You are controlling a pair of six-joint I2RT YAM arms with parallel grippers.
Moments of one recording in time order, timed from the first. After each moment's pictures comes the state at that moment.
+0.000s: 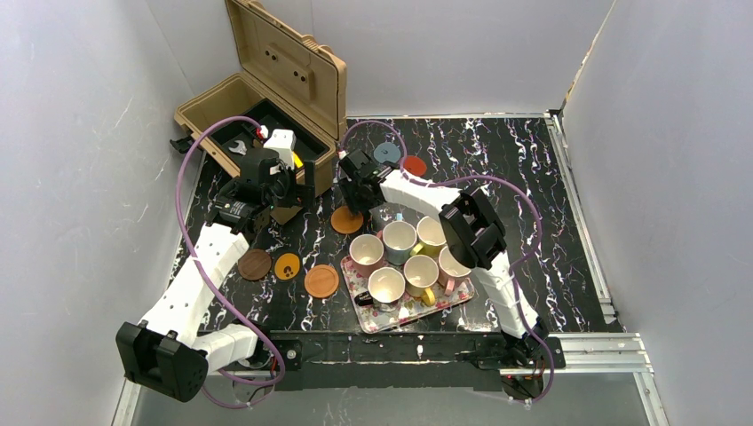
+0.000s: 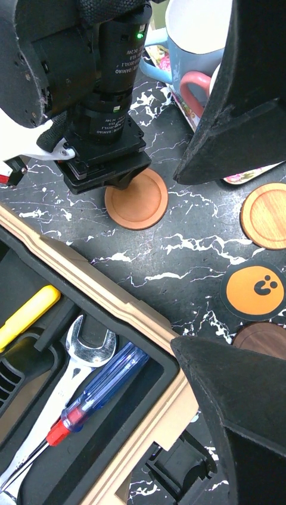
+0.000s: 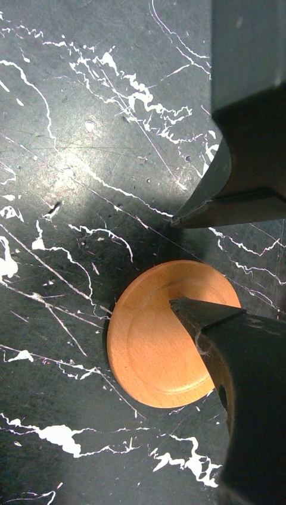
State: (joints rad) left arm -0.32 1.12 1.09 -0.55 -0.12 -0.11; right arm 0.82 2.31 1.90 -0.61 0.08 0.30
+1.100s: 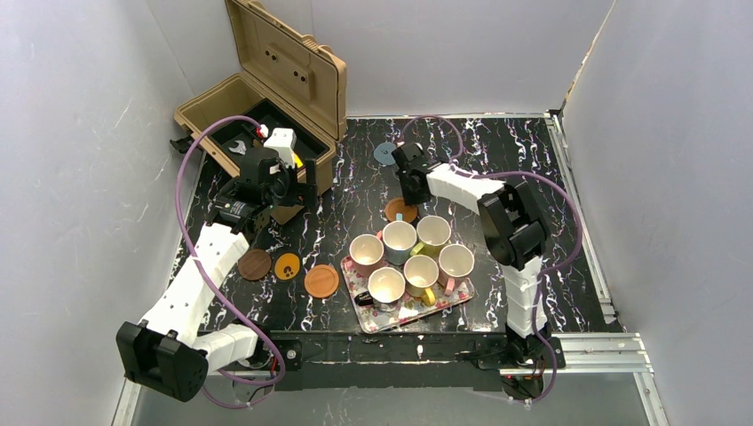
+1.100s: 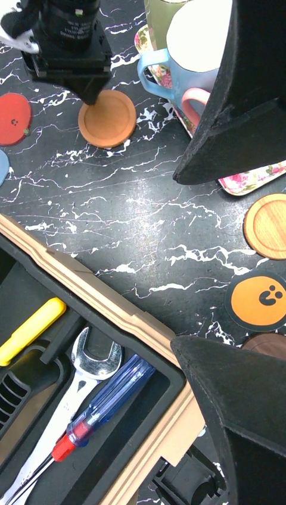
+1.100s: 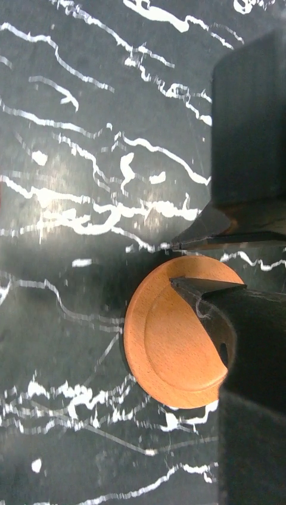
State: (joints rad) left arm -0.32 1.13 1.09 -0.53 -0.08 -0.13; right arm 0.62 2.09 1.55 -0.53 0.23 0.30
